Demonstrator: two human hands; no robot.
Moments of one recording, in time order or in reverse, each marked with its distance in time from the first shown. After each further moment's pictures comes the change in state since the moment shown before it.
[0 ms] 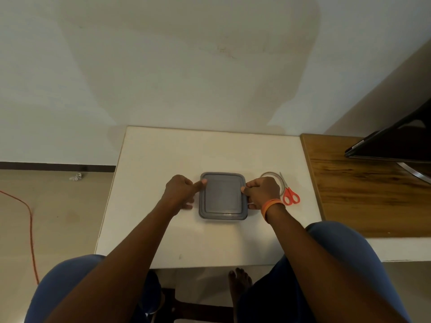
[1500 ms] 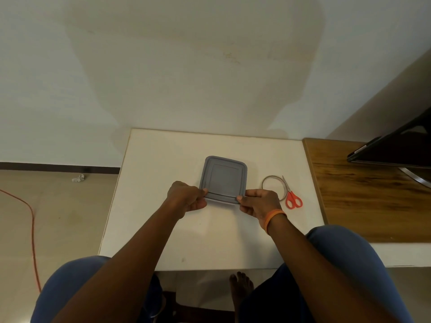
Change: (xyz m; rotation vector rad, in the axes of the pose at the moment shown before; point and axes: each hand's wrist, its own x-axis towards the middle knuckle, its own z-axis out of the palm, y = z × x) left_hand 0.007 0.000 0.008 -0.301 0.044 -0.242; right_hand -0.021 0.010 0.008 0.447 -0.128 0.125
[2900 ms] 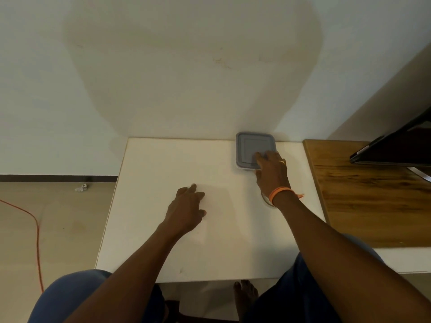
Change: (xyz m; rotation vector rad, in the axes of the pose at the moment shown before) left_hand 0.006 -0.025 0.002 1.147 0.048 0.631; right_hand 0.072 -0.055 -0.020 -1.284 0.278 -0.753
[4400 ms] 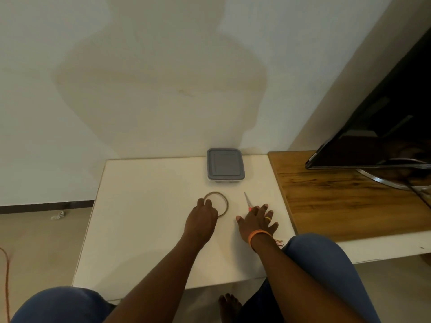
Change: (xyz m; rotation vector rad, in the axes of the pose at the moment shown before) left_hand 0.016 0.089 0.056 0.346 0.193 0.307; right_hand -0.104 0.018 0.007 0.065 -0.435 0.570
